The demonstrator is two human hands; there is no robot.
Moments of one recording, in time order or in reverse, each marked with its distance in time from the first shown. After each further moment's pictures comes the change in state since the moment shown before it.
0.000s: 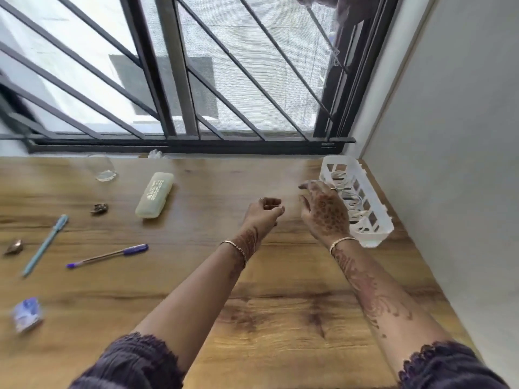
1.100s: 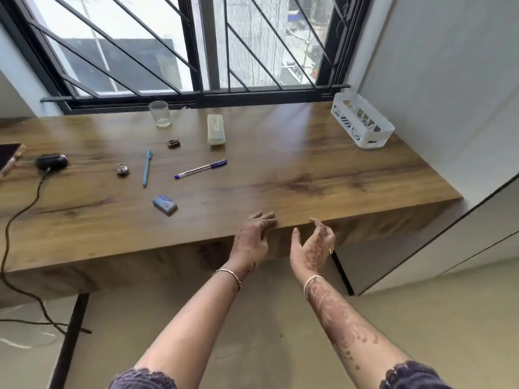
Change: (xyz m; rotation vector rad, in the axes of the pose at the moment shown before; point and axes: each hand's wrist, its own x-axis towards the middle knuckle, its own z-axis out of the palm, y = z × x) left_hand -0.259 -0.143 -0.228 0.774 -0.155 0.477; right_hand -0.333 -0.262 0.035 0.418 0.207 0.775
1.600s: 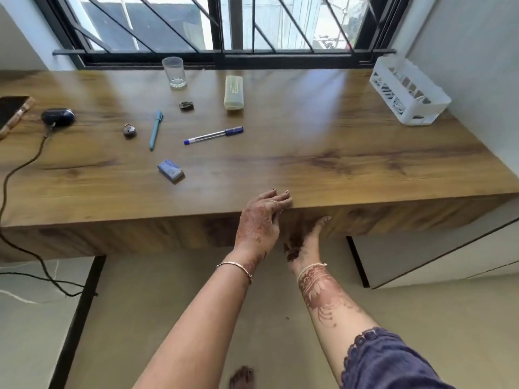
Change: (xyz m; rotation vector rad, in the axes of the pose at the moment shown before) left_hand -0.004 -0.017 0.016 0.026 0.183 0.045; right_hand 0.005 0.038 0.069 1.056 -0.403 0.791
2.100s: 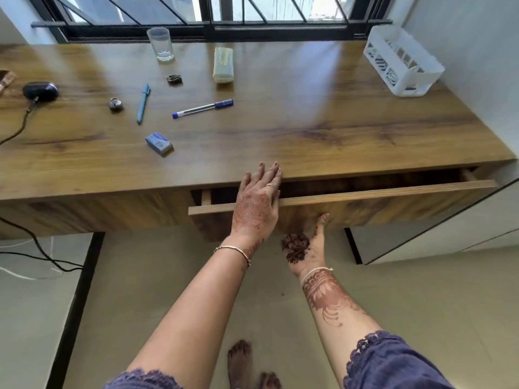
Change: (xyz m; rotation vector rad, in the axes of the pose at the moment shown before) left_hand -0.028 0.011 0.012 0.263 -0.019 0.047; right_hand -0.031 0.009 -0.062 0.156 -0.109 0.086
